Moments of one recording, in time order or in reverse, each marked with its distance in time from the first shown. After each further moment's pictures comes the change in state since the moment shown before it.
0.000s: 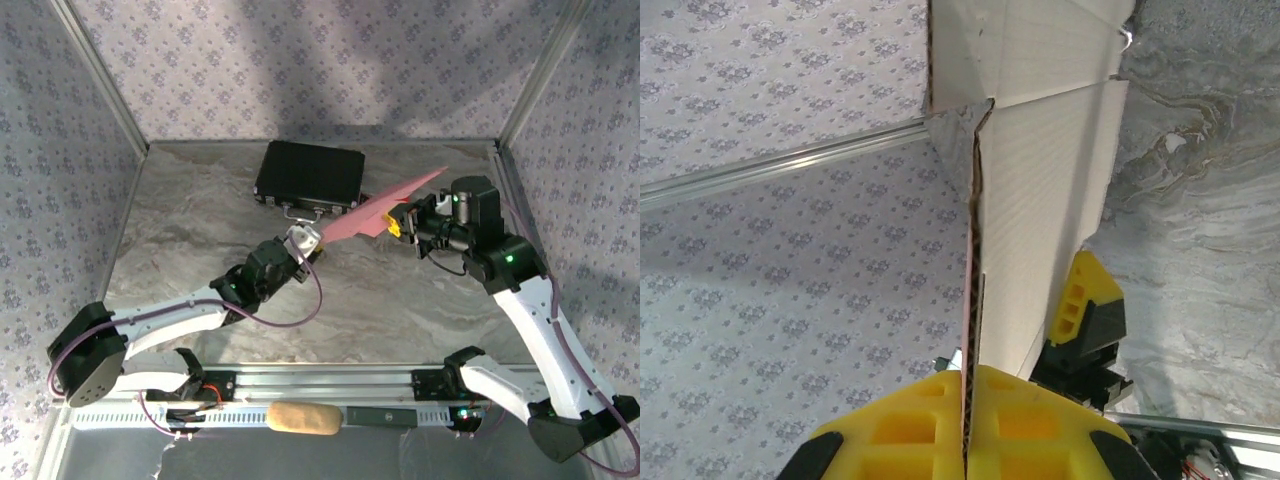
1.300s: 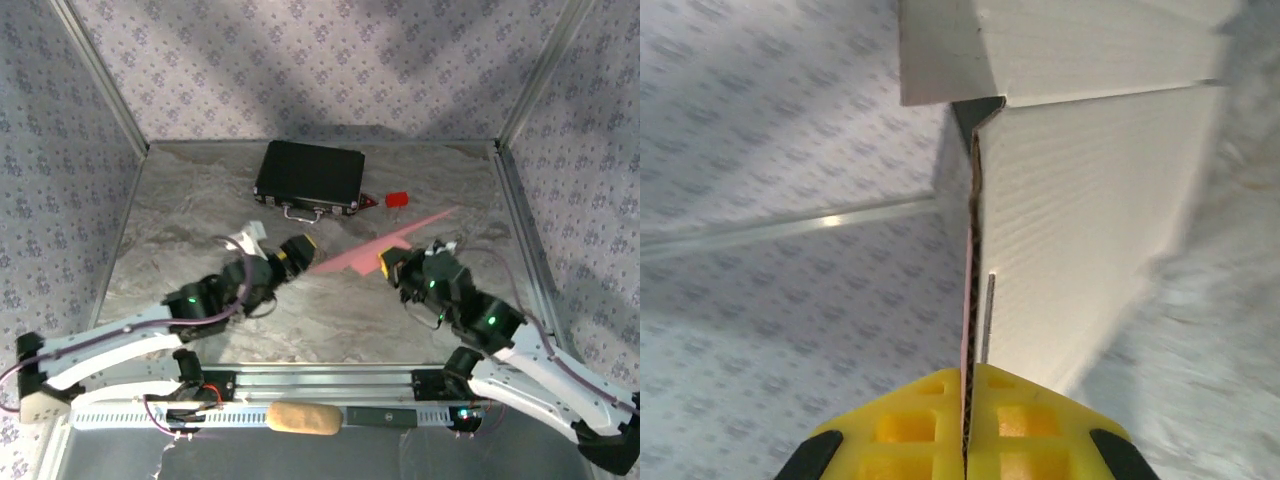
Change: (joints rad) left arm -0.185 -0.340 0.228 -0.584 -0.230 -1.320; right arm 0.408 -0.280 -0.431 0.278 0.602 0.150
